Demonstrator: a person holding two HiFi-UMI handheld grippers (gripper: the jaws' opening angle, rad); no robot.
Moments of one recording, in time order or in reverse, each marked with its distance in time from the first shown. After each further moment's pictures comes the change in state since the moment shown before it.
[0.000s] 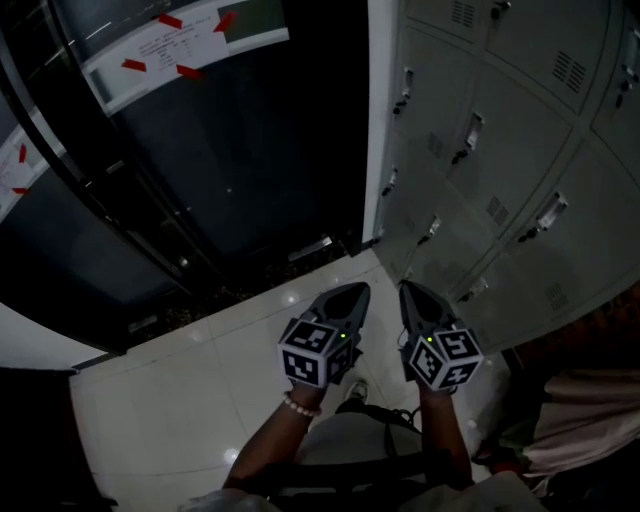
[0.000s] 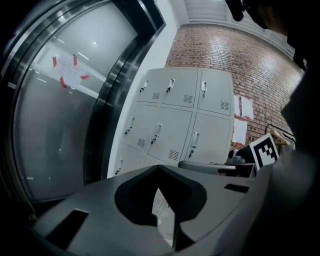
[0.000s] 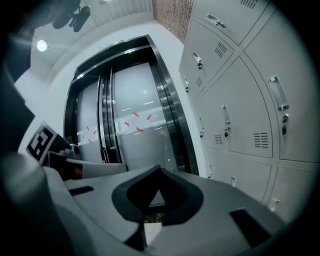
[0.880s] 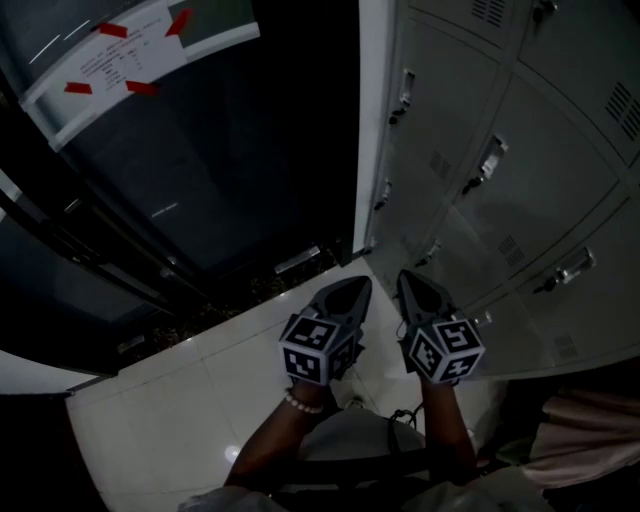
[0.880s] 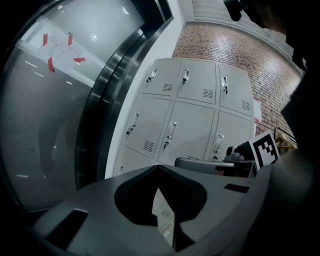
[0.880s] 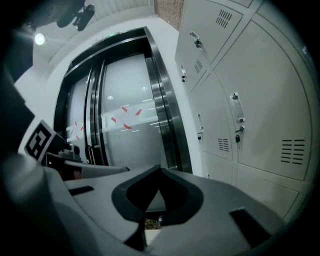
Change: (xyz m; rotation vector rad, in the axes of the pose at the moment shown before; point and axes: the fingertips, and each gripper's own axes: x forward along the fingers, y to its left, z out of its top) left arm 0.129 0.092 0.038 -0.027 0.030 -0.055; right arm 0.140 -0.078 0.033 -0.025 0.027 -0.043
